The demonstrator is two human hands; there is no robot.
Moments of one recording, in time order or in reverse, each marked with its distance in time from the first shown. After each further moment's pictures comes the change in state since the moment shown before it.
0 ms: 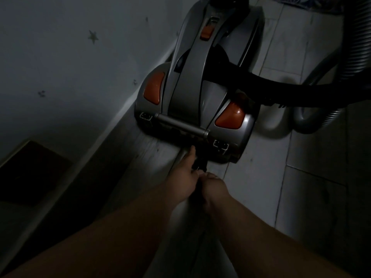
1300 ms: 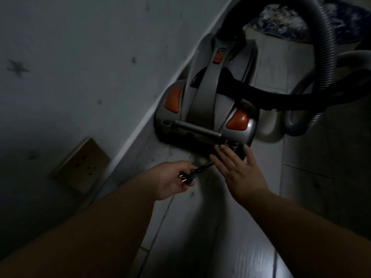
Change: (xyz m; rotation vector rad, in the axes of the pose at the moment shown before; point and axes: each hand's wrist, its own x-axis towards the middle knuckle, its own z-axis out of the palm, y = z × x) left_hand -0.040 -0.021 -0.075 -0.617 -0.211 -0.304; right_hand -0.056 -0.026 -0.045 -2.191 0.332 -1.100
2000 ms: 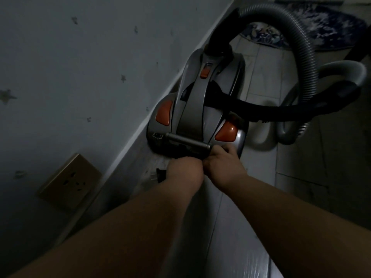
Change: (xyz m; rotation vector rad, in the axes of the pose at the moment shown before) left_hand 0.018 0.033 0.072 1.731 0.464 0.348; right_hand 0.046 0.016 -0.032 0.312 0.180 -0.010
